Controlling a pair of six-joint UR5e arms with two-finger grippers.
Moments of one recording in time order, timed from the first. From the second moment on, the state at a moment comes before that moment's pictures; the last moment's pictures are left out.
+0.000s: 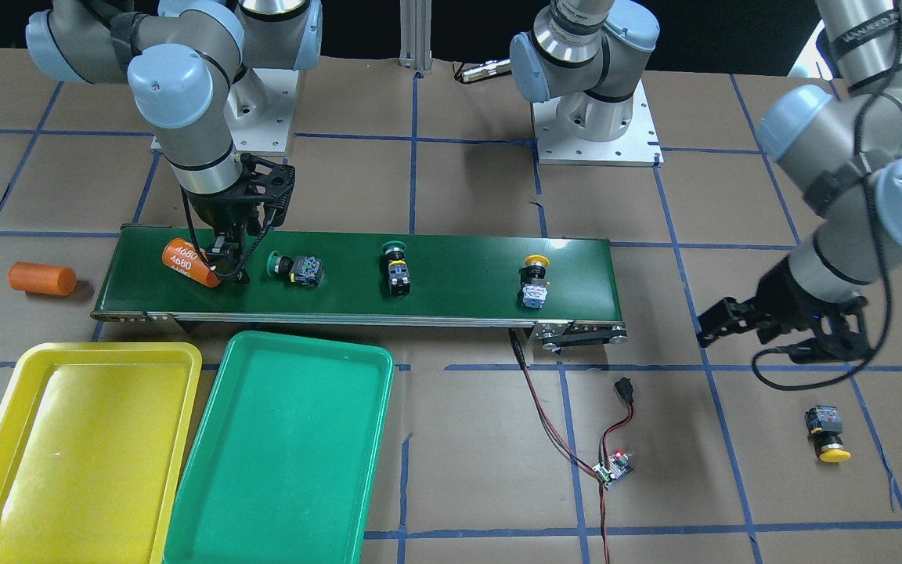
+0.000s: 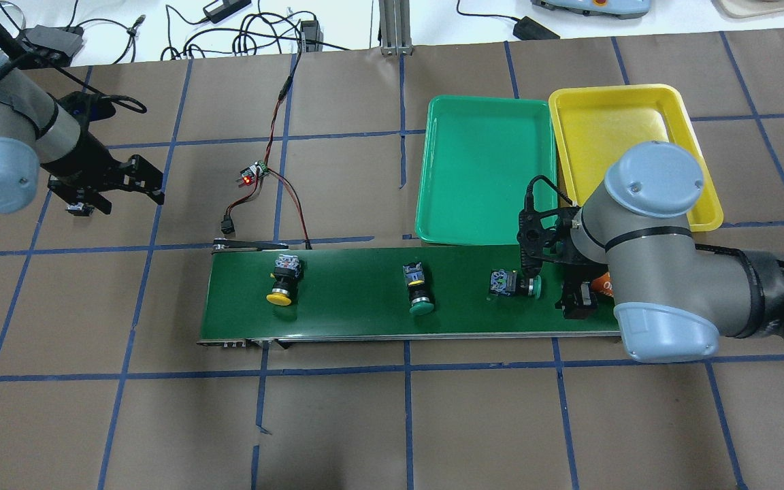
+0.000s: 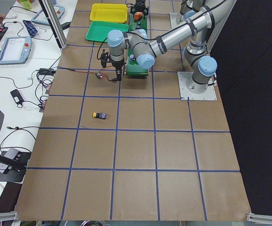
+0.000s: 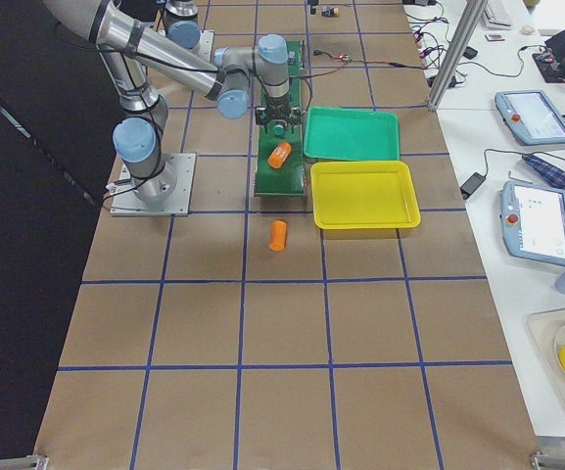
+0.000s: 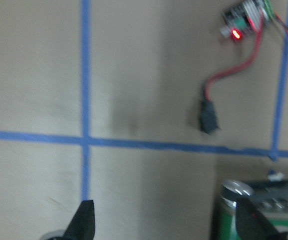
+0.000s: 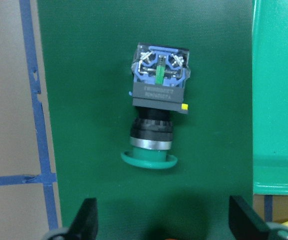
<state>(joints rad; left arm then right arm) -1.17 -1.86 -1.73 -1.14 1.50 0.33 1.56 -1.60 2.22 -2.26 -1.55 -1.51</state>
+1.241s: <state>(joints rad) -1.00 -2.28 -1.41 -1.13 1.58 0.69 1.57 -1.56 2.22 -2.28 -1.55 -1.48</state>
